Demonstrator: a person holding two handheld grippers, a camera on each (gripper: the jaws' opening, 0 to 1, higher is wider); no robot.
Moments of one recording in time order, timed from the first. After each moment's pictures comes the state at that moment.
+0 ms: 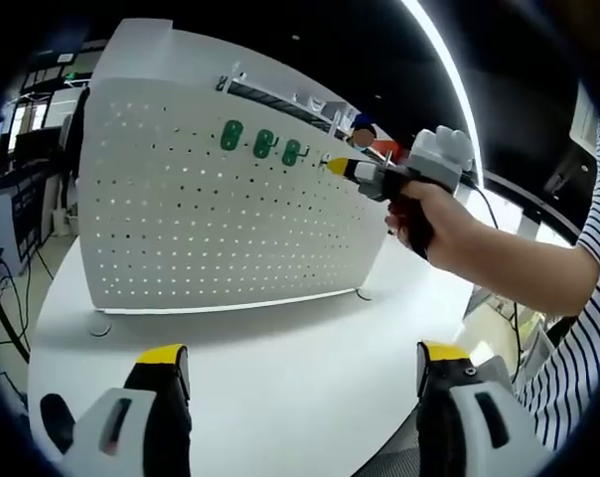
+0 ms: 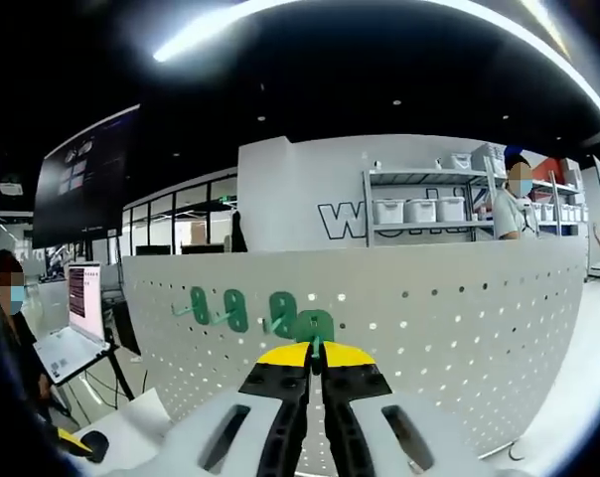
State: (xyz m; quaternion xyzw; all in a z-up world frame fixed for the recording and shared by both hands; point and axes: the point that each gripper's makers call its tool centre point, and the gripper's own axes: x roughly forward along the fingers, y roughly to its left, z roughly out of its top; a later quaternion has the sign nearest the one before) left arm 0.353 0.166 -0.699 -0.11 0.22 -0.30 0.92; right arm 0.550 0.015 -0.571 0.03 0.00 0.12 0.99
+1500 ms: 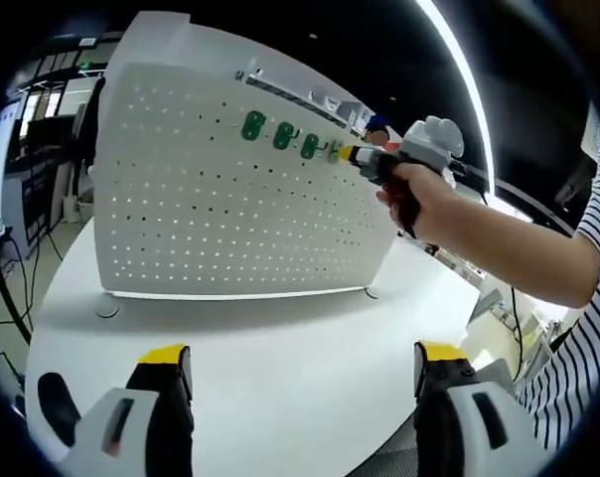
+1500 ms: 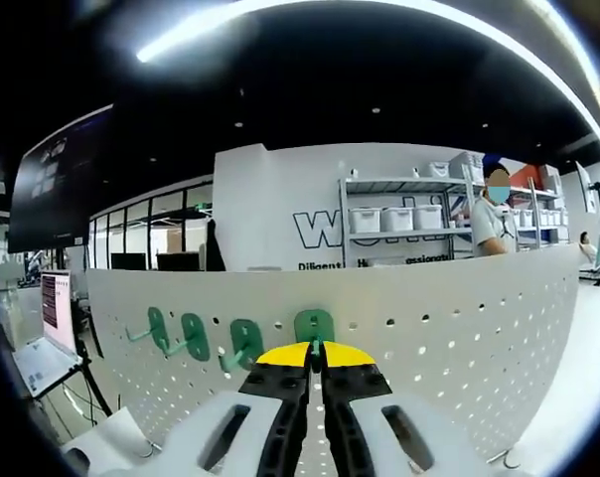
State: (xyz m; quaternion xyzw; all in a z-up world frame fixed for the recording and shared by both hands) left arm 0.347 0.174 -0.710 -0.13 0.23 -0.27 0.92; right arm 0.580 0.004 -0.563 0.03 -0.02 0.07 1.00
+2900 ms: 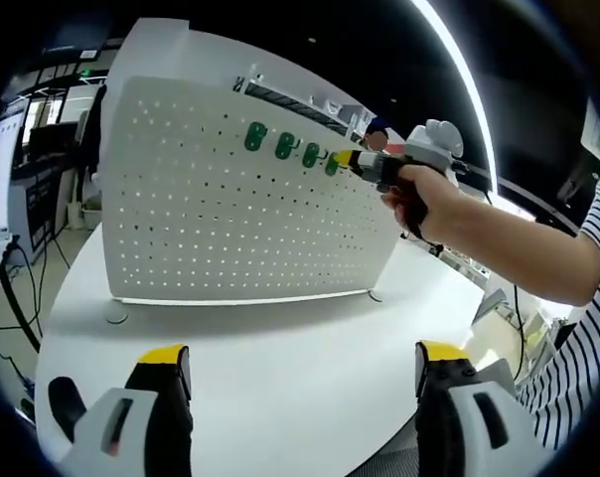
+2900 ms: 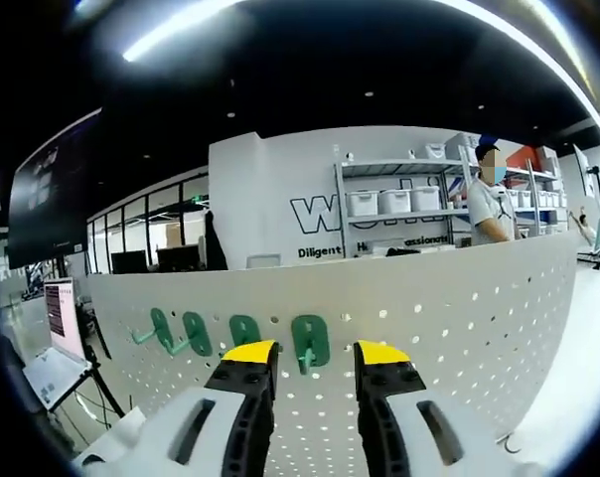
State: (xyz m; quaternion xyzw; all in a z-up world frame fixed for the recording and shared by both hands) left arm 0.341 0.183 -0.700 -0.12 0.22 -0.27 0.93; right arm 0.566 -0.003 -0.567 0.04 0.03 0.07 1.00
